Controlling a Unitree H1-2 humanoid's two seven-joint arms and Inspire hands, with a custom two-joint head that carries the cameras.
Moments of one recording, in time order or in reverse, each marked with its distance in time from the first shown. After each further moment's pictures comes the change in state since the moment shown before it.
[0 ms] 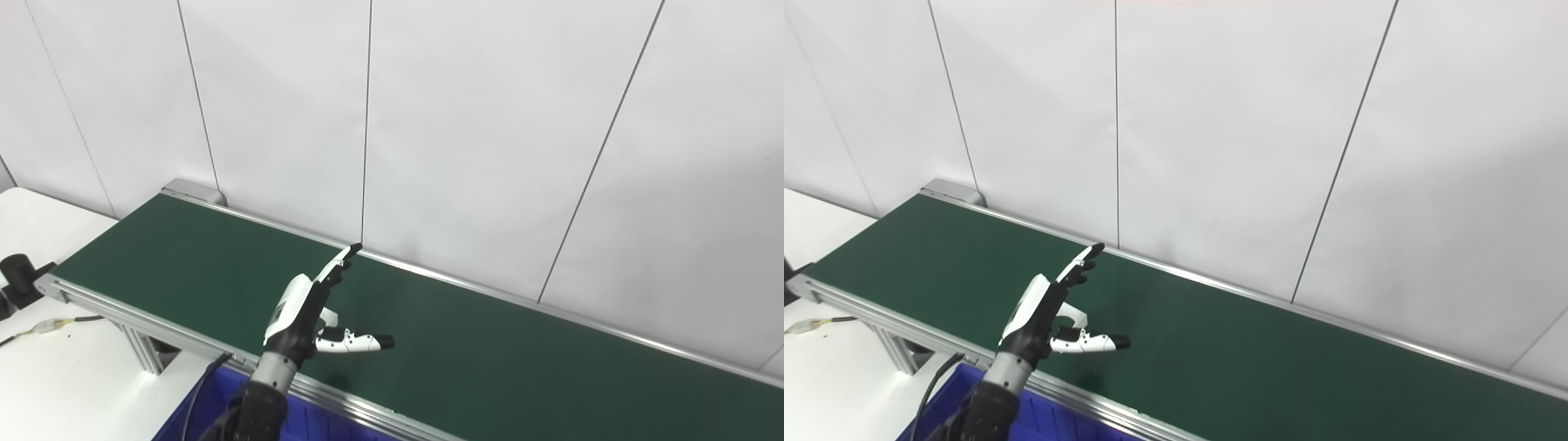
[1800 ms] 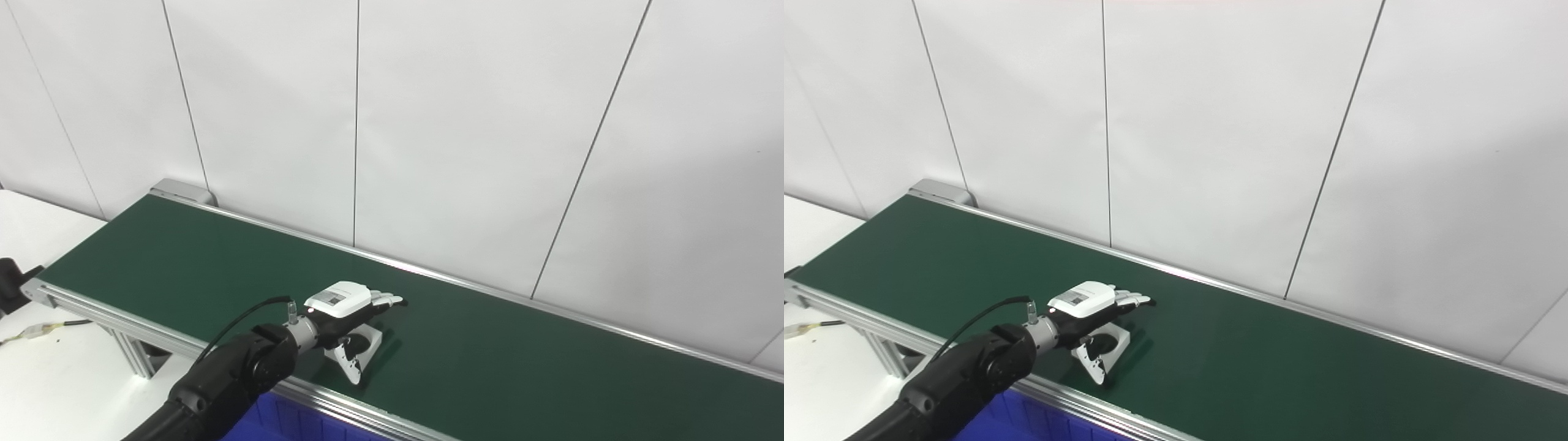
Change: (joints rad) left arm -0.289 0.186 -0.357 0.367 0.340 -0.099 -0.168; right arm 0.024 0.022 -0.007 -0.035 -0.014 0.000 0.011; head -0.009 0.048
